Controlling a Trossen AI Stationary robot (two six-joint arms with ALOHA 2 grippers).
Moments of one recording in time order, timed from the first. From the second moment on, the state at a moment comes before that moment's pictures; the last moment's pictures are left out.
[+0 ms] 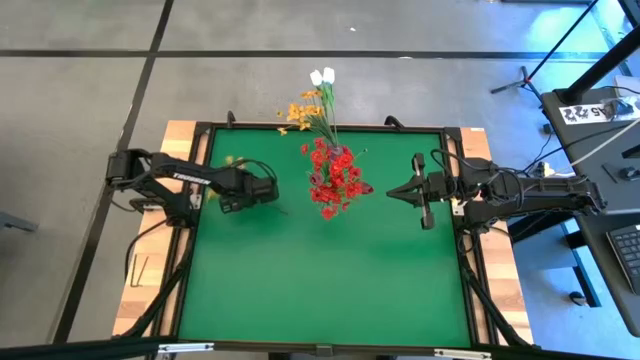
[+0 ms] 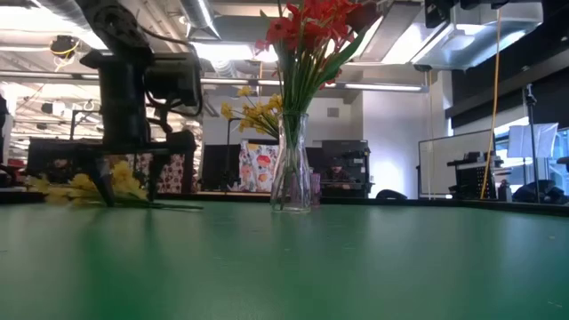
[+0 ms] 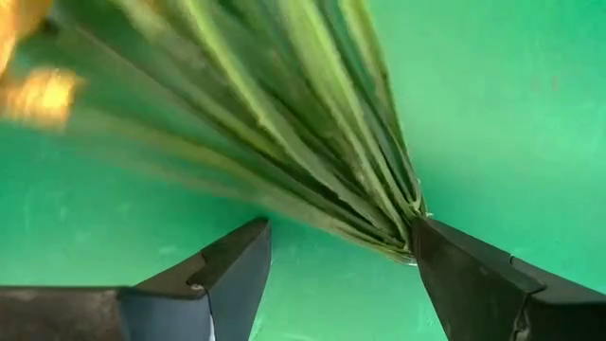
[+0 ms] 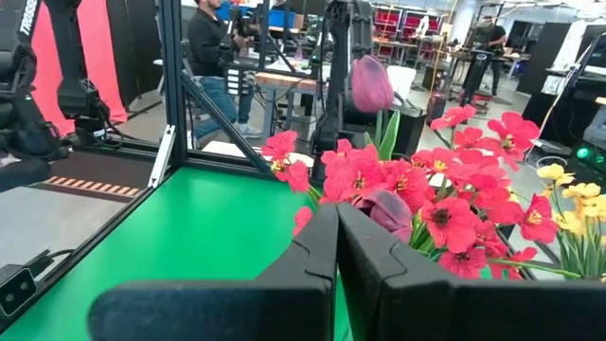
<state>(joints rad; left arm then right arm) 0.19 1.49 0.66 -0.67 -0.25 -1.72 -0.01 0.70 0.63 0.01 -0.13 -0.14</state>
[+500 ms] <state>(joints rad) 0.38 1.49 0.66 -0.52 -0.33 -1.11 -0.01 0.70 0.63 0.01 -0.12 -0.14</state>
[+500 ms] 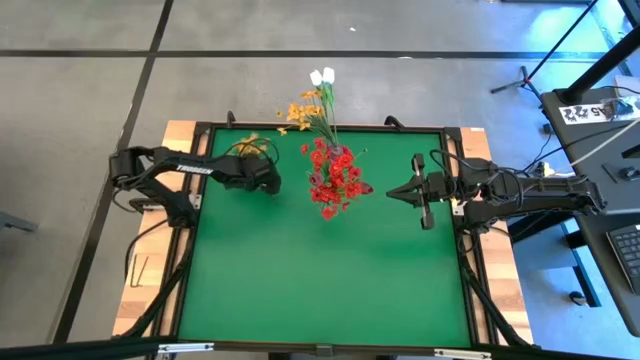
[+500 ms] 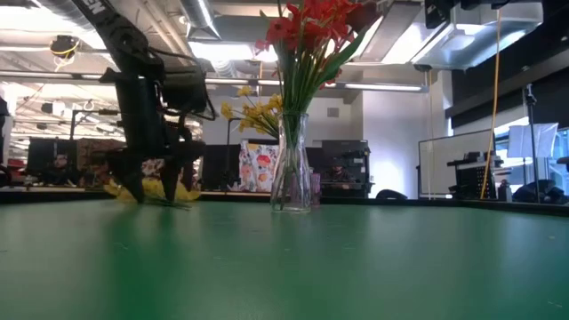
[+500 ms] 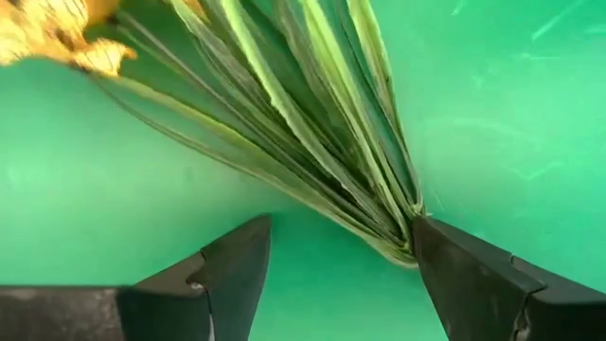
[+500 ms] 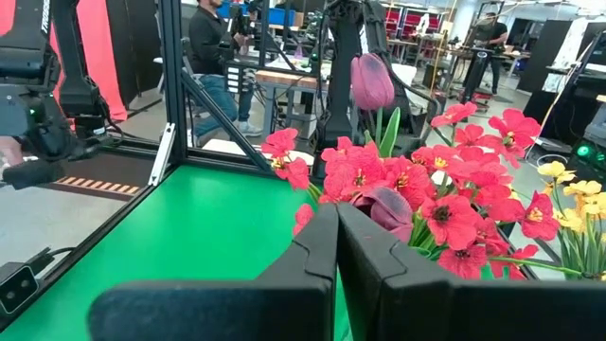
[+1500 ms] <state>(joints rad) 0.44 1.58 0.79 -0.59 -0.27 -1.41 -0.01 0.70 0.63 0.00 -0.12 -0.12</state>
